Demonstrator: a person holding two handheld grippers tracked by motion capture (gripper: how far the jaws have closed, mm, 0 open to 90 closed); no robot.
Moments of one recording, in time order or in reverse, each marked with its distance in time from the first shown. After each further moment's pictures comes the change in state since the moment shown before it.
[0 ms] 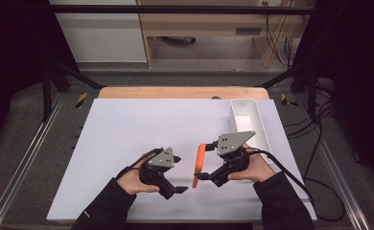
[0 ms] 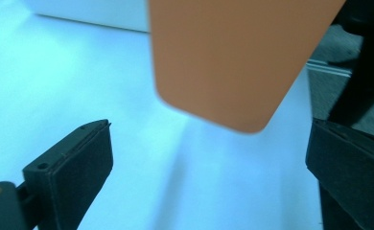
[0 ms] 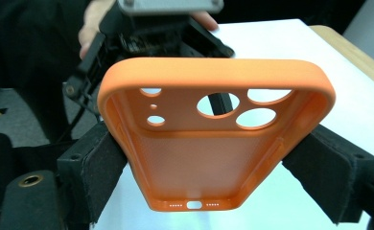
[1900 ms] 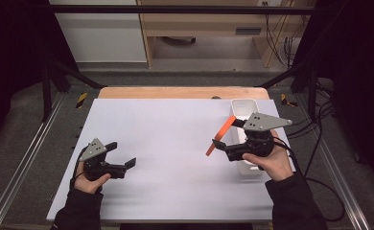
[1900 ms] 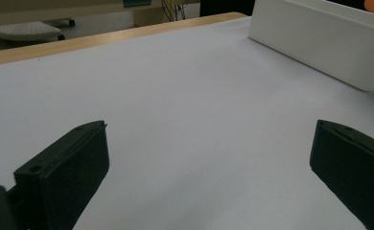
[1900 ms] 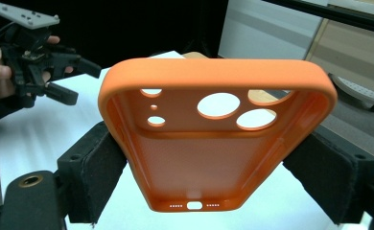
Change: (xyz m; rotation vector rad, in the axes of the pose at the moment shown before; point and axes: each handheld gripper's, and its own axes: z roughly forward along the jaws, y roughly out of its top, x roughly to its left) left arm 0.038 -0.106 -0.103 -0.270 0.499 -0.381; right arm -0.013 0.018 -0.059 -0.118 -0.427 0.172
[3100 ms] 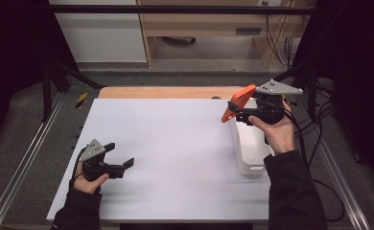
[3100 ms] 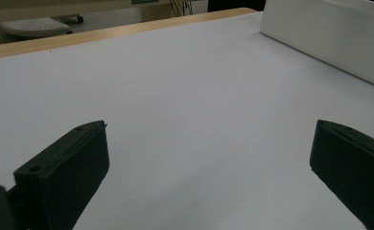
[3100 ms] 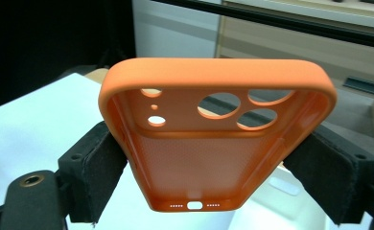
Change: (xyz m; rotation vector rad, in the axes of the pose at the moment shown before) left arm 0.006 -0.007 0.001 0.008 0.023 -0.006; right arm -0.063 0.033 0.006 0.010 -0.332 0.151
